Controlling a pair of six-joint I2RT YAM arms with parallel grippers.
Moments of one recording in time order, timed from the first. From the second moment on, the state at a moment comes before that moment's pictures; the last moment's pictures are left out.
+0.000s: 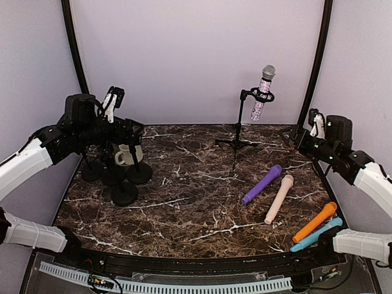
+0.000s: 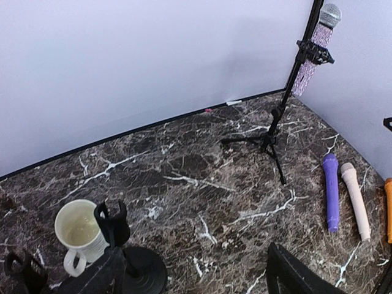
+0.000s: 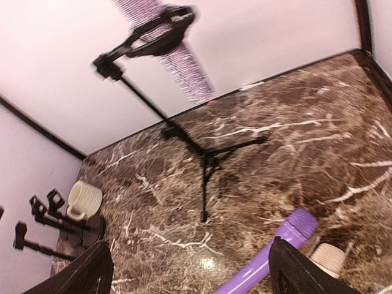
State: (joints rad) left arm -0.54 1.11 1.07 -0.35 -0.02 -0.11; right arm 0.24 0.89 0.77 -0.24 -0.17 0.57
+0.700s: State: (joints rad) left arm -0.38 1.03 1.05 -0.24 0.18 -0.12; right arm 0.50 1.61 1.20 0.20 0.03 0.28
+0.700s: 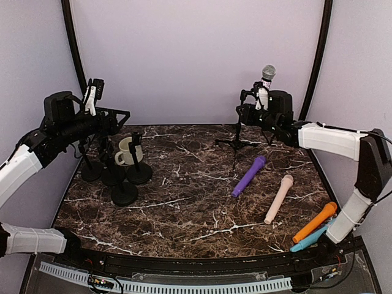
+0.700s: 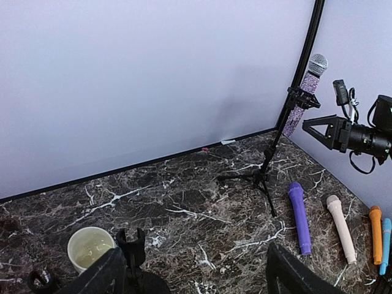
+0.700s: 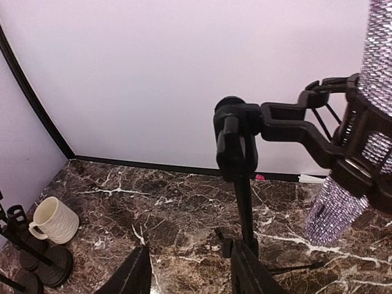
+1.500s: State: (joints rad) left arm -0.37 0.93 1.02 -0.32 0.04 -0.10; right arm 0.47 1.88 1.33 0.37 0.09 0.14
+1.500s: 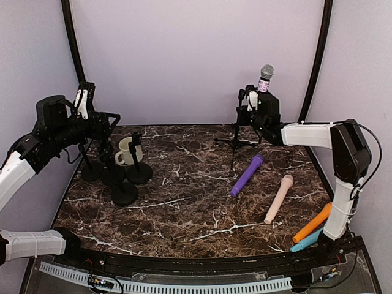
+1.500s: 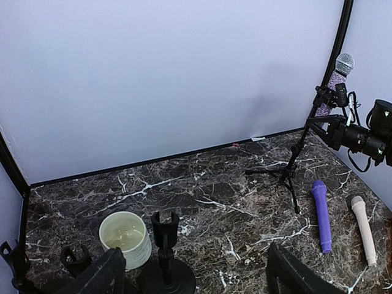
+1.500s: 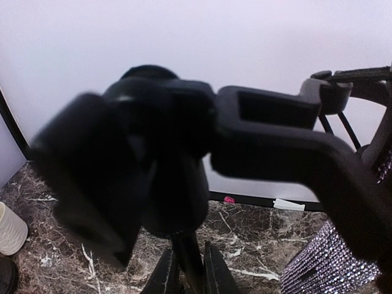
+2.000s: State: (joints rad) left arm -0.37 0.89 0.97 -0.34 0.00 -0.10; right arm 0.48 1.90 1.33 0.42 0.10 0.08
